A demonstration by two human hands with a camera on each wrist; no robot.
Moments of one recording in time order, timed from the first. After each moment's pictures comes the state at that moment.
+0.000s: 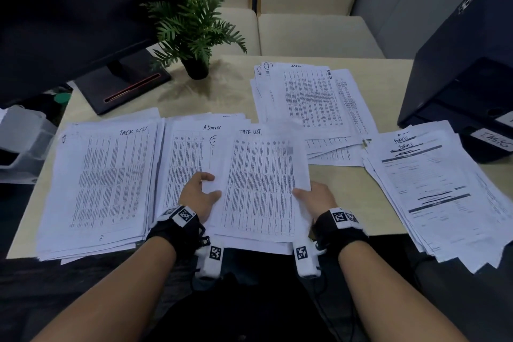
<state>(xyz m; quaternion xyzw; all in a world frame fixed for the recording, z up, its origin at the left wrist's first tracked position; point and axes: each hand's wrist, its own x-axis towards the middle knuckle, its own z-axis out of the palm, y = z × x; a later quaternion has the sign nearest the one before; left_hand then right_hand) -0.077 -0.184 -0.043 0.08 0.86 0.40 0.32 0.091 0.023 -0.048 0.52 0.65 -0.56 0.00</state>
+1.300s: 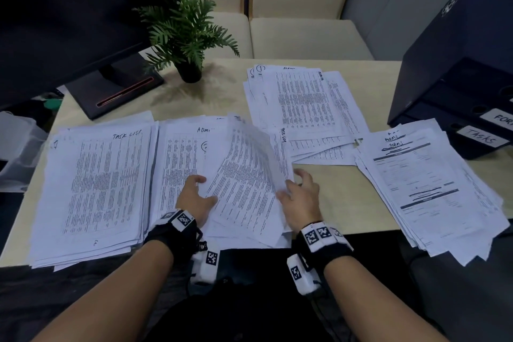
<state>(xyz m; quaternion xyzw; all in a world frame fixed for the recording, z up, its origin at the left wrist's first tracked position) -0.071 -0.186 -0.039 0.05 0.84 0.40 0.36 0.088 -0.013 -0.044 0.41 0.85 -0.34 -0.06</state>
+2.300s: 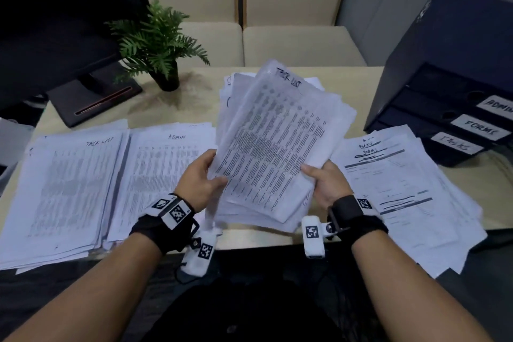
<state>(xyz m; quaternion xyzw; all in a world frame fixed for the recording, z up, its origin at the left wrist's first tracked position) -0.024 -0.094 0.044 0.26 0.76 0.52 0.31 0.136 0.117 0.015 0.38 0.47 -0.77 -0.17</state>
